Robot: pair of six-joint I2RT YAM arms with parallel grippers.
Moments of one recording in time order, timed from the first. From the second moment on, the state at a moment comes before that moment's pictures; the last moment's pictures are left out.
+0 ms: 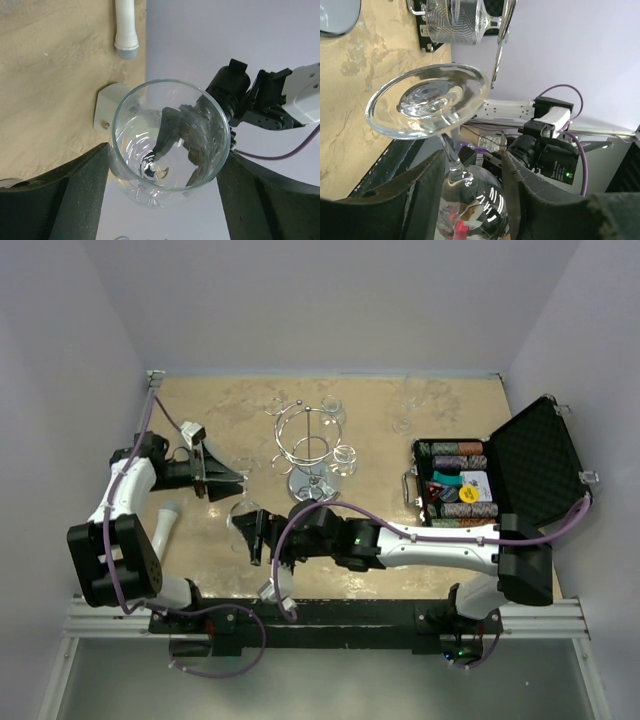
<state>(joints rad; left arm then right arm) 0.23 1.44 1.00 -1.03 1.44 -0.09 1.30 1.51 1.06 0.05 -0.14 -1.78</state>
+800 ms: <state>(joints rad) 0.55 1.39 1.02 -1.13 1.46 -0.04 1.29 1.64 1.34 0.08 -0.03 -1.49</state>
